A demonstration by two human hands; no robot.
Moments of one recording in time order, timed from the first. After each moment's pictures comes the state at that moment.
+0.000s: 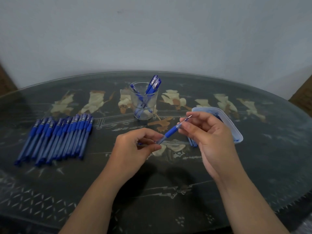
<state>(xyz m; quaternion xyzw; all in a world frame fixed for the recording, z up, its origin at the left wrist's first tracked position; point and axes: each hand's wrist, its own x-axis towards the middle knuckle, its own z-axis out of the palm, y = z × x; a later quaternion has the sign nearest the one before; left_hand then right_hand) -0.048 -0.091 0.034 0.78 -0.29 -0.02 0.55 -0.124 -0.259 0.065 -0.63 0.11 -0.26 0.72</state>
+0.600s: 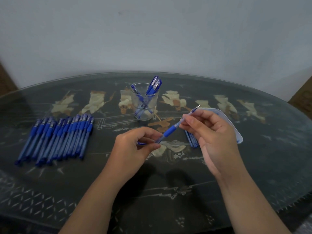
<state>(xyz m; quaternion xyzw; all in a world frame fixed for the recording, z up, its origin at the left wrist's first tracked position) -0.048 -0.089 0.033 0.77 -0.31 0.01 0.55 -0.123 -0.258 0.071 -0.59 0.10 -0.27 0.75</state>
